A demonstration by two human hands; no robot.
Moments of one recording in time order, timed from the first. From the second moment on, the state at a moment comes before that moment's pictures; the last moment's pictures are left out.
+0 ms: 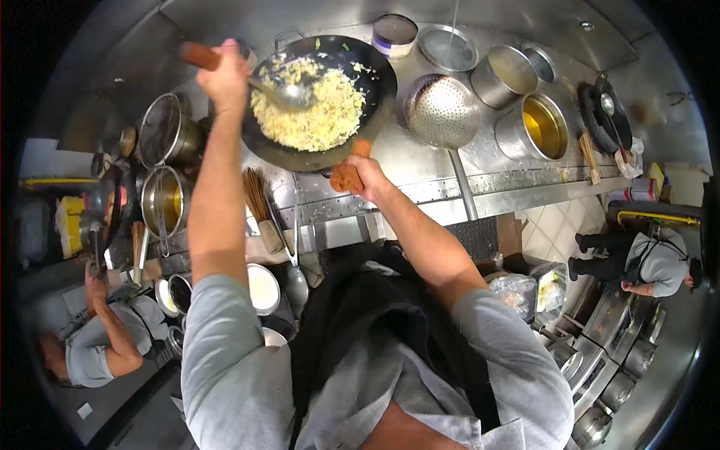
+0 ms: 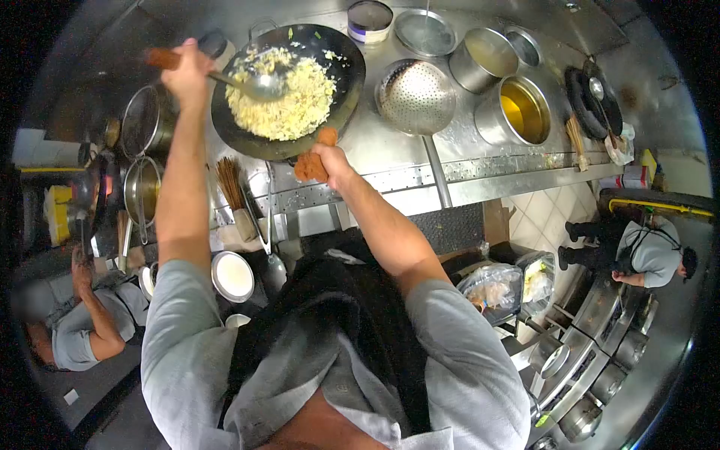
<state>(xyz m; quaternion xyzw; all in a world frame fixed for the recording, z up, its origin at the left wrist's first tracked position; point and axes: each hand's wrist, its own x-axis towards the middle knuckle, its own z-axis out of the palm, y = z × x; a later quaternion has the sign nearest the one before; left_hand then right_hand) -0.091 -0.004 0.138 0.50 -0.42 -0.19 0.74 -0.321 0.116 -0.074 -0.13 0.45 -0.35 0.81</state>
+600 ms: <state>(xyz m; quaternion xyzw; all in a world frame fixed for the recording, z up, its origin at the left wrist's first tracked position) -0.085 0.095 0.227 0.39 -0.32 -0.40 0.76 -0.371 0.196 -0.003 -0.09 0.45 -0.34 0.82</state>
